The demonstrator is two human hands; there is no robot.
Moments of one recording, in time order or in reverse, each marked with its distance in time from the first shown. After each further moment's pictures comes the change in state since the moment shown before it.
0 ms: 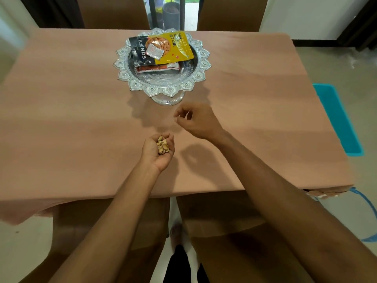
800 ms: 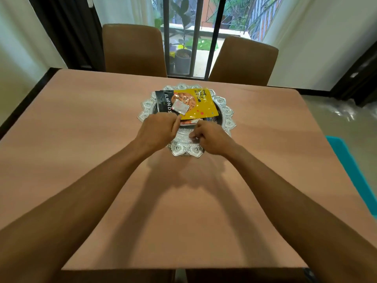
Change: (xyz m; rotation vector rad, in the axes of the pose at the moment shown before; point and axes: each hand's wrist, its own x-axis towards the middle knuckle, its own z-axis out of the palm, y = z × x) left_hand 0.059 0.161 0.118 2.098 -0.153 1.675; right_hand 0.148 0.012 -0.003 -0.452 -0.264 -0.109
